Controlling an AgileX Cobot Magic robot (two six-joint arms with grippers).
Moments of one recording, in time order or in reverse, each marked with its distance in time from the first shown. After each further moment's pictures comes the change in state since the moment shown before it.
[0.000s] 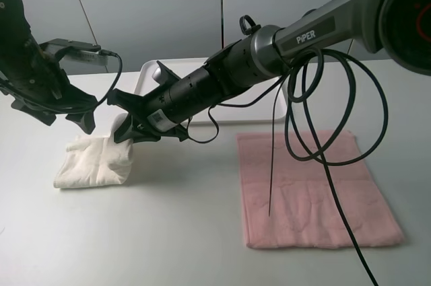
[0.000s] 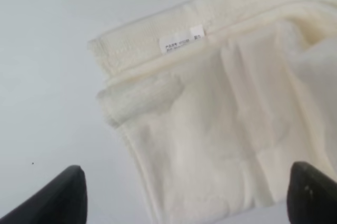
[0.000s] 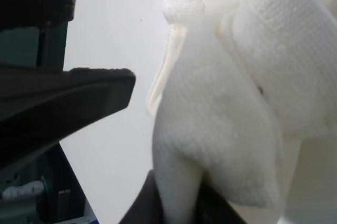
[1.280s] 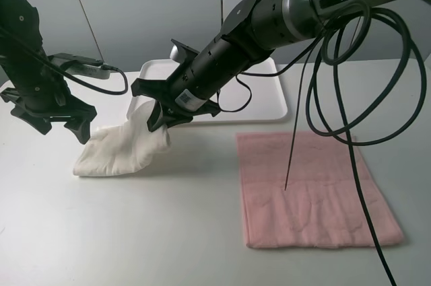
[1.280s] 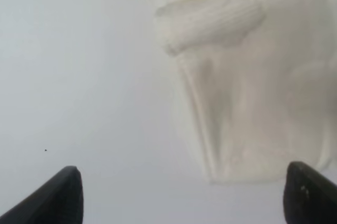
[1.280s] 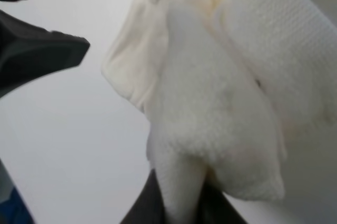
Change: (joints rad) left arm 0.021 0.117 -0.040 0.073 0.053 -0.039; right arm -0.060 -0.132 0.000 -0.529 0.012 0.309
